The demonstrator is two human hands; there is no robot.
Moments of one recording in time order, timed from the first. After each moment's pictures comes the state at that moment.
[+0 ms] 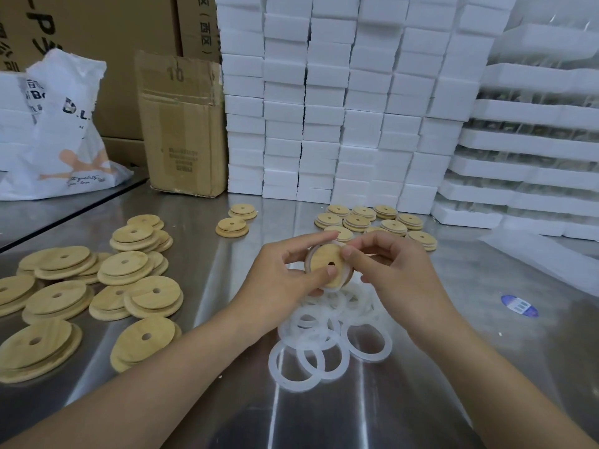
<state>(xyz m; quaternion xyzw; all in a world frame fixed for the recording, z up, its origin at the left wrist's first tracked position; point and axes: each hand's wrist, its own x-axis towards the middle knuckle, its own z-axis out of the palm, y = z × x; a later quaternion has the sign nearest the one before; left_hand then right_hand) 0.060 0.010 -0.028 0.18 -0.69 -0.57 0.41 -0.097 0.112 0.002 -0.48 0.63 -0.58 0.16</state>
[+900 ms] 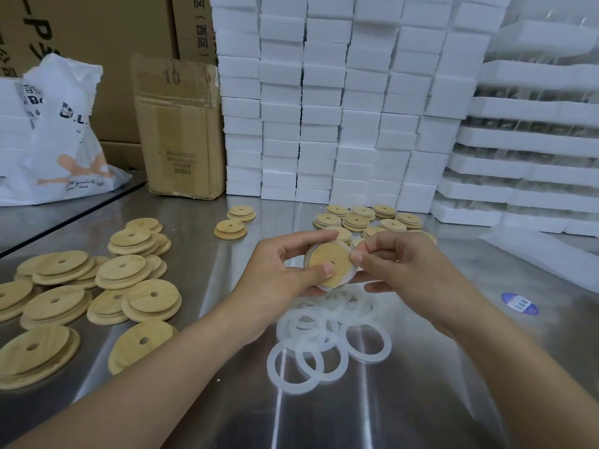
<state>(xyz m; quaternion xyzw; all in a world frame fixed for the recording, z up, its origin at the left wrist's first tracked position) 0.059 0.007 -0.024 0.17 -0.67 -0.60 0.39 -0.118 0.123 0.018 -0.51 0.66 -0.49 0.25</state>
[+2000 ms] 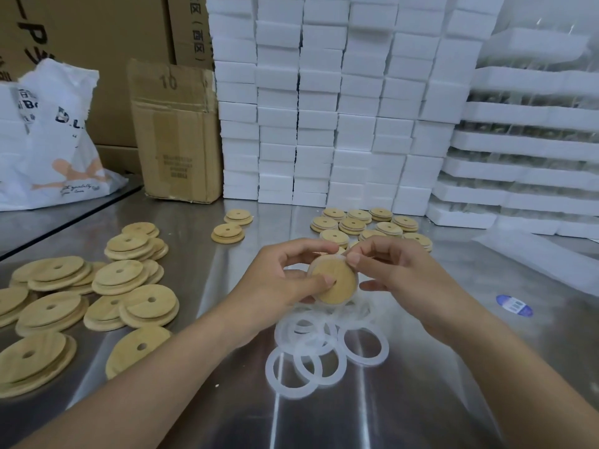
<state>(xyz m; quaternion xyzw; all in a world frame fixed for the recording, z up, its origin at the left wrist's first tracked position) 0.064 0.005 -0.020 0.19 -0.72 -0.57 0.35 -0.119 0.120 0.013 -0.52 0.64 -0.51 0.25</state>
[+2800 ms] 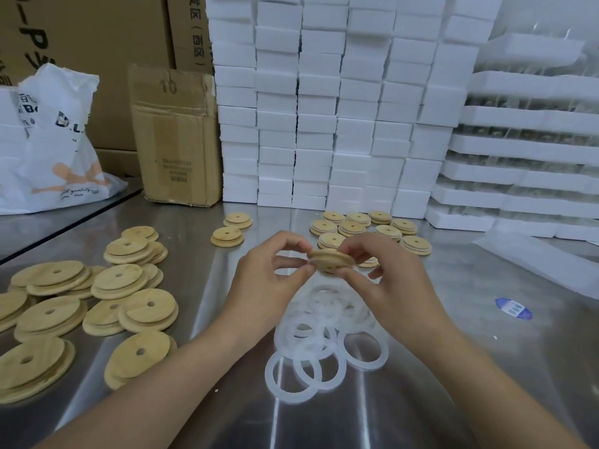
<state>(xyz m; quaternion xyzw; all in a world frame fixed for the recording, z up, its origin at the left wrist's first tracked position) 0.062 -0.004 -0.032 0.22 -0.74 -0.44 0.47 -0.111 0.112 -0.007 -0.61 0.64 -0.45 -0.05</state>
